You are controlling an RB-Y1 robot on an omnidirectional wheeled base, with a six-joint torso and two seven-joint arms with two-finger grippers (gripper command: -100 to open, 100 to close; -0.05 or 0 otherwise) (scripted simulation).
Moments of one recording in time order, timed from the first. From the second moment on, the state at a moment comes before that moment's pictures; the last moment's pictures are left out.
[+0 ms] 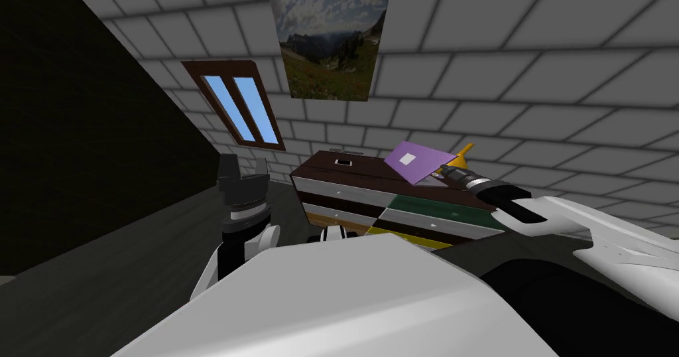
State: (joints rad) left arm 0.46 0.02 0.02 -2.38 -0.12 -0.65 -0.01; right arm 0.70 -1.11 -0.67 -1.63 0.24 -0.20 -0.10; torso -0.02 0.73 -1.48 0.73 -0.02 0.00
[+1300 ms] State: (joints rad) left arm 0.46 0.02 0.02 -2.38 -0.12 -0.65 -0.01; right arm 0.69 -1.08 -0.56 -1.65 0.34 -0.13 -0.01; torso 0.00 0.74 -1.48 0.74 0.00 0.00
